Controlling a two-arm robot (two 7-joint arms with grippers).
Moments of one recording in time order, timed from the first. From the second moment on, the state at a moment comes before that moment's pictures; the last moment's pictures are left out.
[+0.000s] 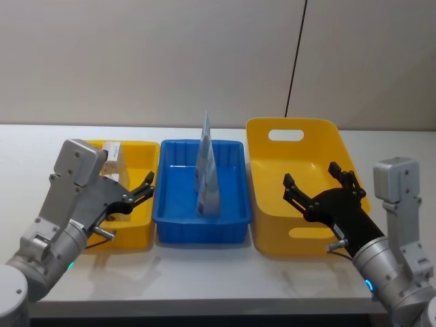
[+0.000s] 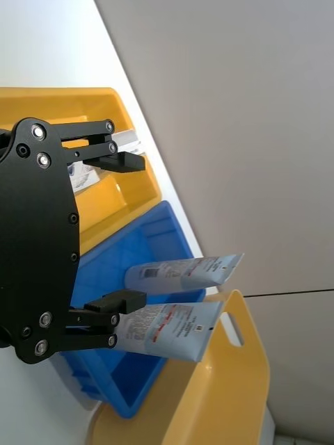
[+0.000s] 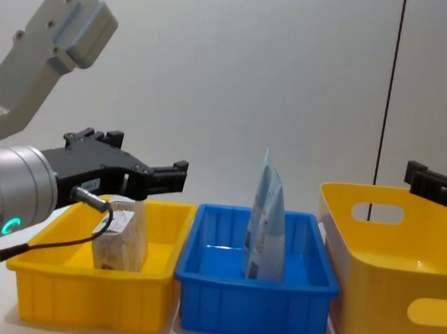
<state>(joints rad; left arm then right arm) -0.25 0.39 0.45 -1.63 -0.22 0.08 -0.04 -0.01 0.34 -0.23 -1.77 0.29 0.03 0.07</state>
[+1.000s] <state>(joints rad) -0.28 0.38 0.42 -1.65 -0.26 0.42 -0.05 -0.01 0.34 -0.23 -1.77 0.29 0.03 0.07</state>
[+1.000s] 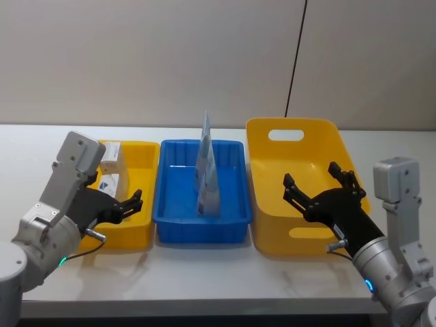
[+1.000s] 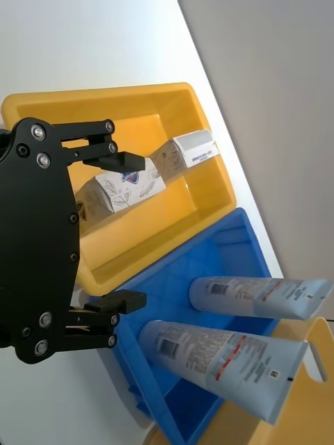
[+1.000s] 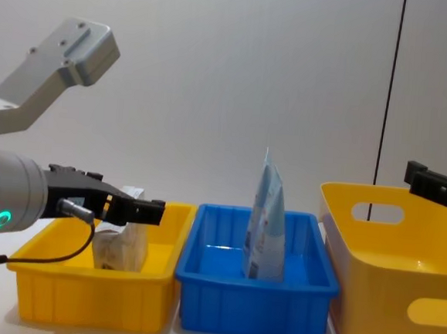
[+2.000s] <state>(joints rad) -0.37 0.30 0.41 -1.45 -0.24 0.42 -0.05 -0.01 0.34 -0.23 -1.77 0.29 0.03 0.07</state>
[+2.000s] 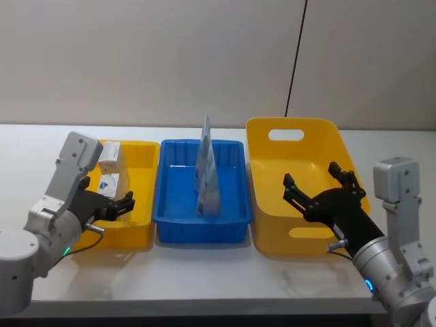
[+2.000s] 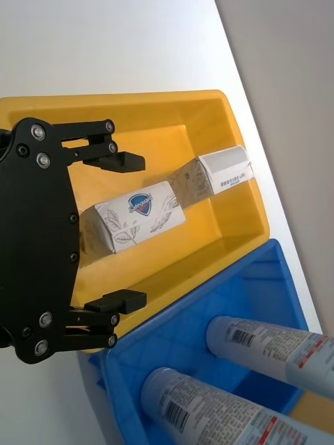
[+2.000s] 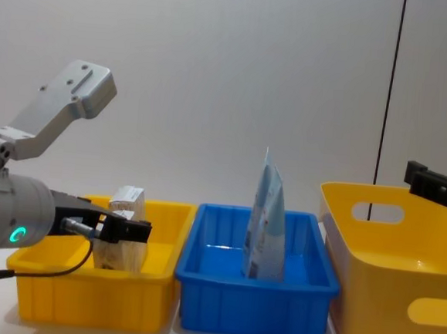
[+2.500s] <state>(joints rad) -0.40 0.27 0.39 -1.38 -0.23 0.41 -0.05 -0.01 0.34 -0.23 -1.77 0.29 0.03 0.07</state>
